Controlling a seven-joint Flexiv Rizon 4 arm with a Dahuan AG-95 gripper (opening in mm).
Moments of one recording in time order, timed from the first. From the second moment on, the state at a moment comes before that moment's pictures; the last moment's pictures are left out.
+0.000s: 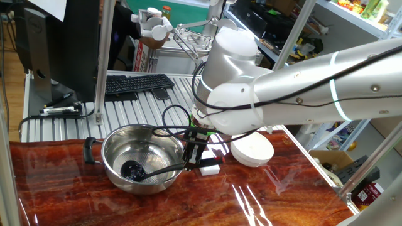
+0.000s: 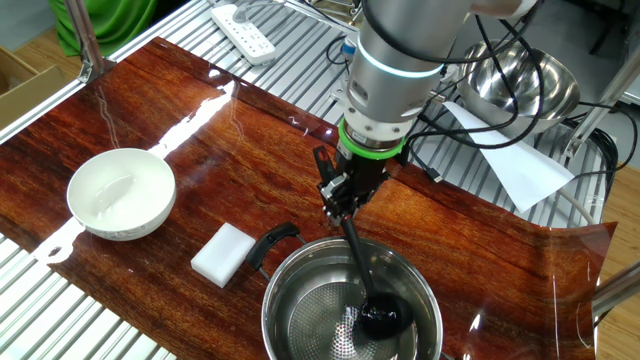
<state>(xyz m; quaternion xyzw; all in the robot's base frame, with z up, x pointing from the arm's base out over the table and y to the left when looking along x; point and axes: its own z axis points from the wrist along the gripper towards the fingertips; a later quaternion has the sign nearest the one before) 0.508 0.118 0.137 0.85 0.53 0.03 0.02</state>
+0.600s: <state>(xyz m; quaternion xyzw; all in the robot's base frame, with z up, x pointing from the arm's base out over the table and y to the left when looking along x) 0.504 0.116 0.149 0.83 0.56 0.03 0.05</state>
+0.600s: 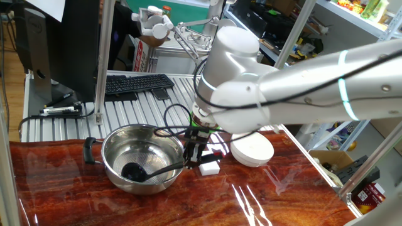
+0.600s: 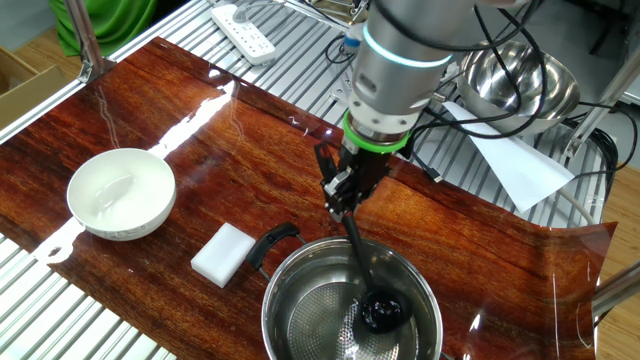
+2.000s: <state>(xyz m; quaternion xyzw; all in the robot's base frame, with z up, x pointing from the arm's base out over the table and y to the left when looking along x) 0.518 0.103 0.185 0.78 0.62 0.01 0.06</state>
